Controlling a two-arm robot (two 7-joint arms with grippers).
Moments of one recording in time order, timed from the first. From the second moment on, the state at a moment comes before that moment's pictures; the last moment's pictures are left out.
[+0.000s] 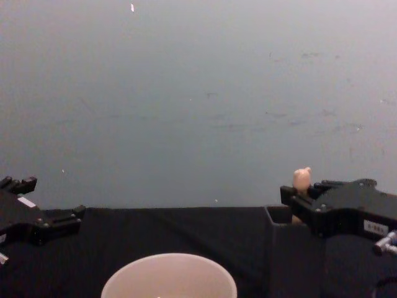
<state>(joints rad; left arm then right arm) -0.20 0.60 0.45 -1.41 -0.25 -0.12 0.03 0.10 0.35 -0.33 -1.65 0.20 0.11 0.32</state>
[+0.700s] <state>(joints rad) -0.20 0.60 0.45 -1.41 -0.25 -0.12 0.03 0.10 0.35 -0.33 -1.65 0.19 0.11 0.31</state>
